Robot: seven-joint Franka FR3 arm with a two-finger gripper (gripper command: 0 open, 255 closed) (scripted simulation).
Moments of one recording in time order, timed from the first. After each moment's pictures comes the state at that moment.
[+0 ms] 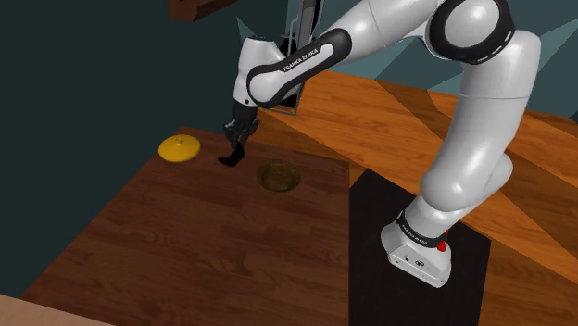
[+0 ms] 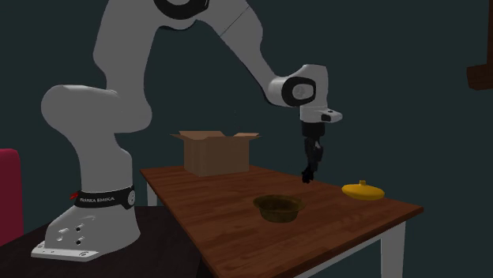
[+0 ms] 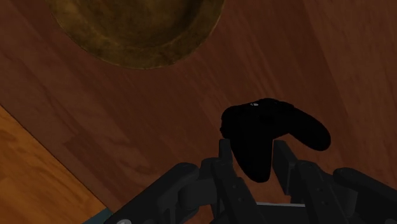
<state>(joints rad) -0.37 0.38 0.64 -2.00 -0.06 2.43 0.33</state>
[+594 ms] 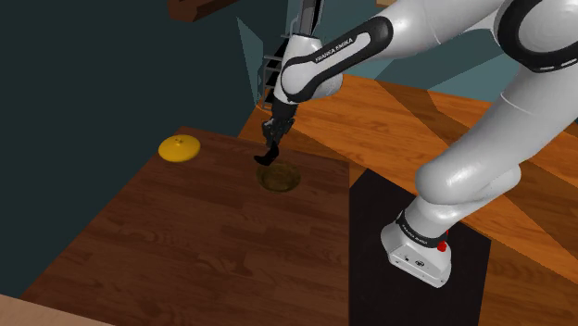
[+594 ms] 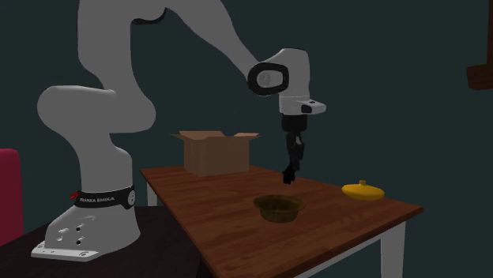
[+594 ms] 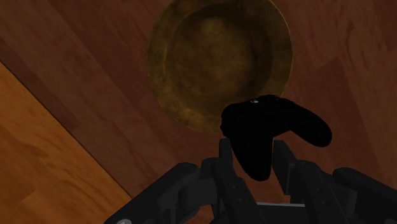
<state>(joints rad) -0.59 0.02 0.73 -2.35 0.28 2.44 -0.02</state>
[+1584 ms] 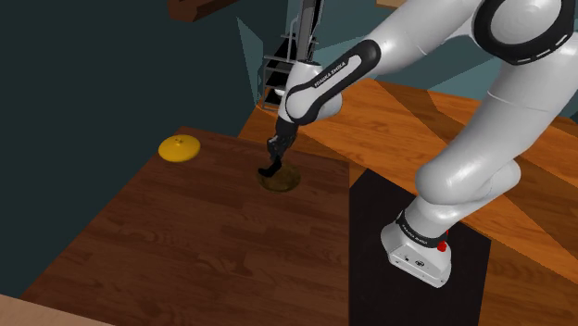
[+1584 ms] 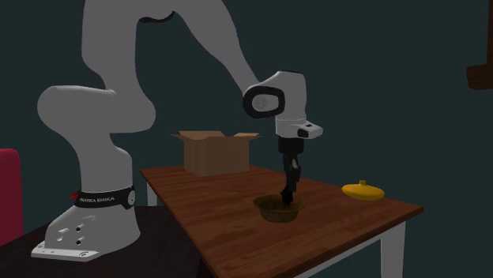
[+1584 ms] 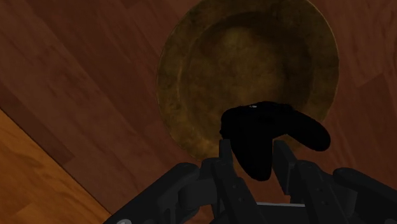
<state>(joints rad) -0.58 0.14 0.70 -2.43 0.22 2.62 -0.02</state>
